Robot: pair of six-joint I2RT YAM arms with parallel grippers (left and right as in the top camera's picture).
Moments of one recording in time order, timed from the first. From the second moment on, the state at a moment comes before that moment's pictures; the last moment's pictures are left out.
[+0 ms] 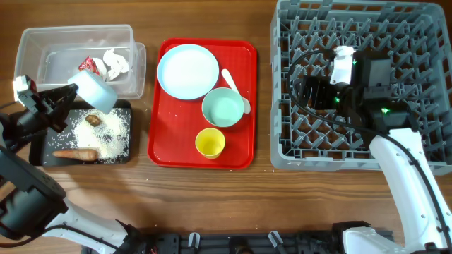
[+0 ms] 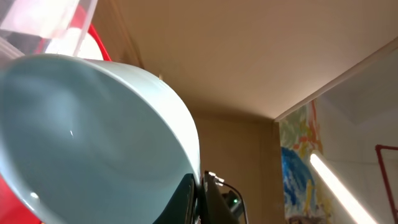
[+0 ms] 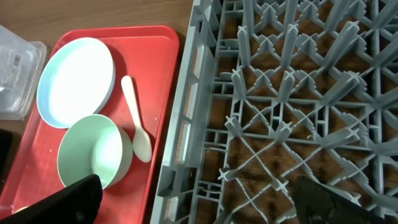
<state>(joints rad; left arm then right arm) 0.79 1.94 1.42 -1.59 1.52 0.45 0.08 1.31 1.07 -0.59 -0.25 0.15</state>
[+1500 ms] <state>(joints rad) -0.44 1.81 1.42 -1.26 0.18 -0.30 0.08 1.32 1.07 -0.60 -0.25 0.15</state>
